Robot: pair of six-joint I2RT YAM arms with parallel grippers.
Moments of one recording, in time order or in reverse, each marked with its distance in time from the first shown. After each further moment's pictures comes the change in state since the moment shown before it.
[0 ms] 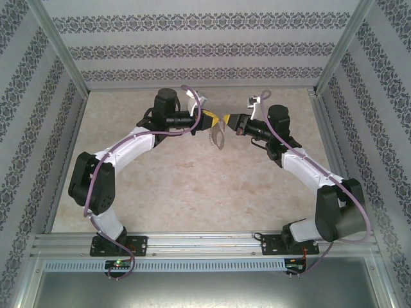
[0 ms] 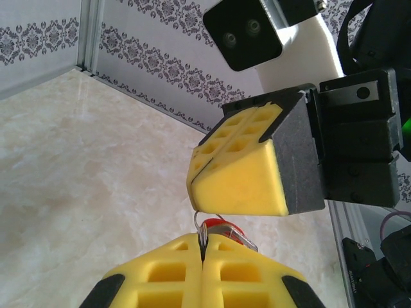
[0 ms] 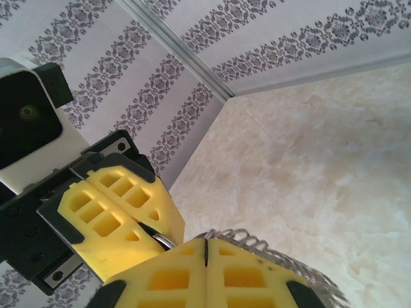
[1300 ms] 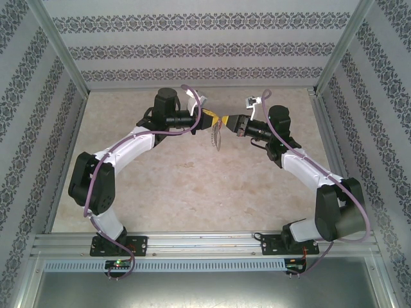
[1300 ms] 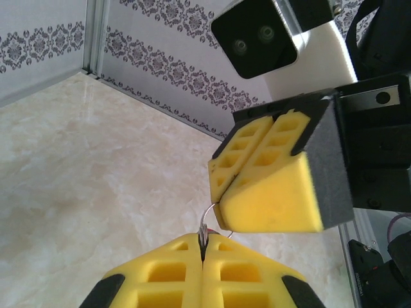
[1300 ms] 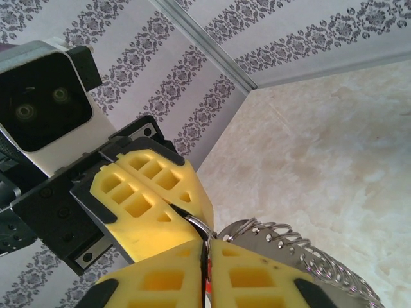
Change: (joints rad) left arm 0.000 -0.001 0.010 -0.006 -0.015 0.010; right arm -0.001 0.003 -0.012 0.055 -0.079 0.042
